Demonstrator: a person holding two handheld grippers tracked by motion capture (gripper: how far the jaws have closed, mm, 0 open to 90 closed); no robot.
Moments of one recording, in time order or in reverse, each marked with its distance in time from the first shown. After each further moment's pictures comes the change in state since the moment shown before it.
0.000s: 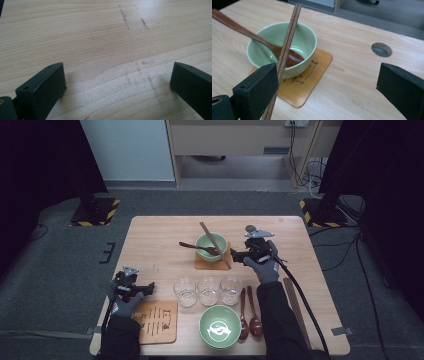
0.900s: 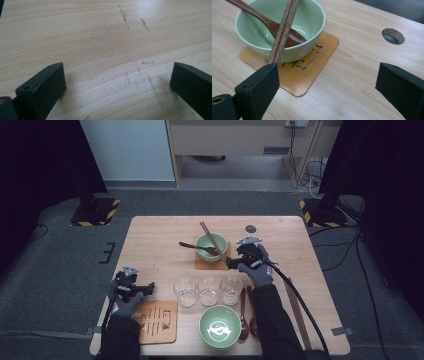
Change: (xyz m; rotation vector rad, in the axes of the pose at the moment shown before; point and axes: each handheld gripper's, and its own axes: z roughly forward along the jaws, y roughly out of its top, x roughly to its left) left arm 0.000 0.000 0.000 0.000 0.000 0.000; right arm 0.016 -0.018 0.023 0.096 -0.029 -0.061
